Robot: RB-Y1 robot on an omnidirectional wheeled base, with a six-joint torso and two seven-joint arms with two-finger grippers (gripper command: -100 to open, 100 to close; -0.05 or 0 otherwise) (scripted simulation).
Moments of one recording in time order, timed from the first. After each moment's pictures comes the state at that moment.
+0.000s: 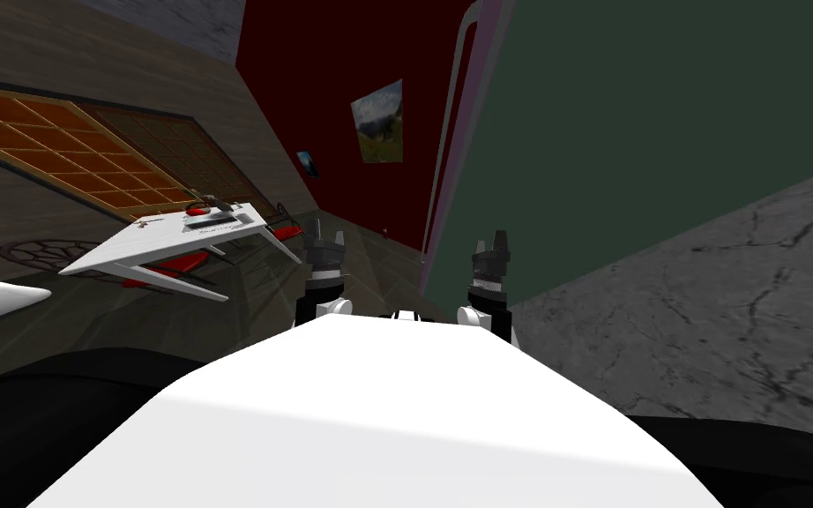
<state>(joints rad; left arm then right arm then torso) 0.52 -0.01 -0.06 -2.40 0.08 -0.36 -0.04 0.48 0.03 0.07 -2.31 -0.03 -0.40 0.16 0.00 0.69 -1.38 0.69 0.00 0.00</state>
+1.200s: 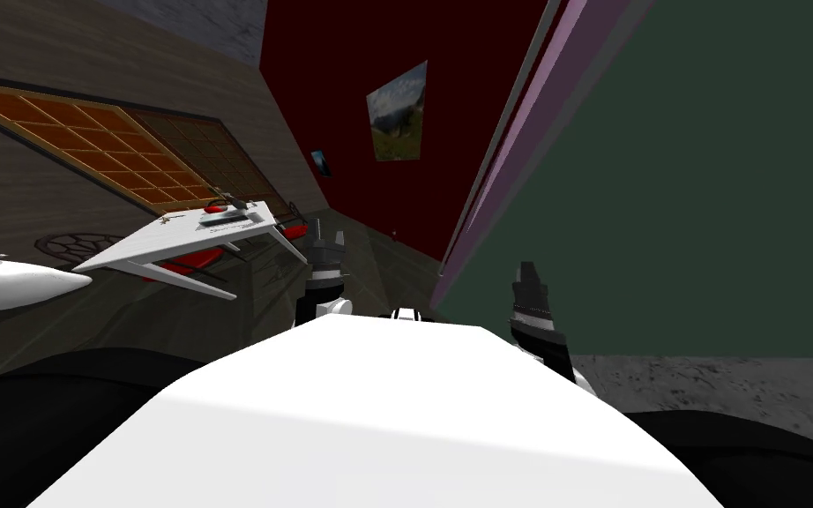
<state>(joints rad) 0.52 -0.01 -0.06 -2.40 0.08 -0.36 -0.04 0.73 -0.19 -0.24 -2.20 -0.09 -0.58 0.32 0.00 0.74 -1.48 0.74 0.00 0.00</state>
